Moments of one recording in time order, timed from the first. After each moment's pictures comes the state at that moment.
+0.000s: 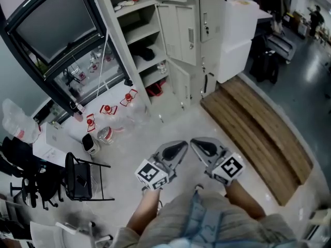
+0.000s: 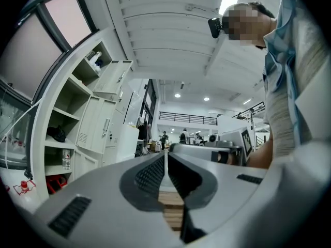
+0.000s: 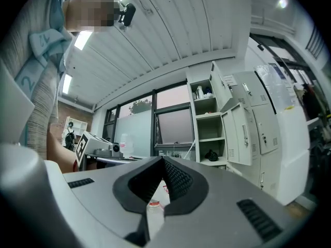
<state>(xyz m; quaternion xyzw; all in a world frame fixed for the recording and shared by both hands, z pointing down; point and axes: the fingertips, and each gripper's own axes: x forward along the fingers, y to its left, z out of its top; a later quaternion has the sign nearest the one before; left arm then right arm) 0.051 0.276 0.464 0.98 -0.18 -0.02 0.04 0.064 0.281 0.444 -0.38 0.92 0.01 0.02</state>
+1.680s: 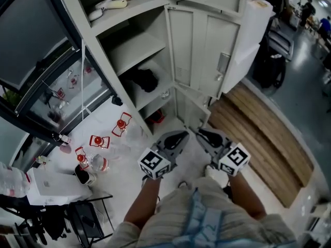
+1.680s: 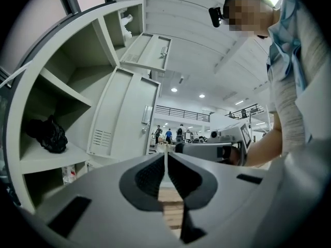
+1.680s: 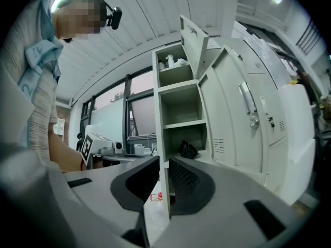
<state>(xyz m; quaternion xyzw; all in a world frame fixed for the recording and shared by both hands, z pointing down) 0.046 -0.130 0.507 0.99 -0.11 0.00 0.05 0.079 -0.114 0.500 -0.46 0.89 -0.04 -0.01</state>
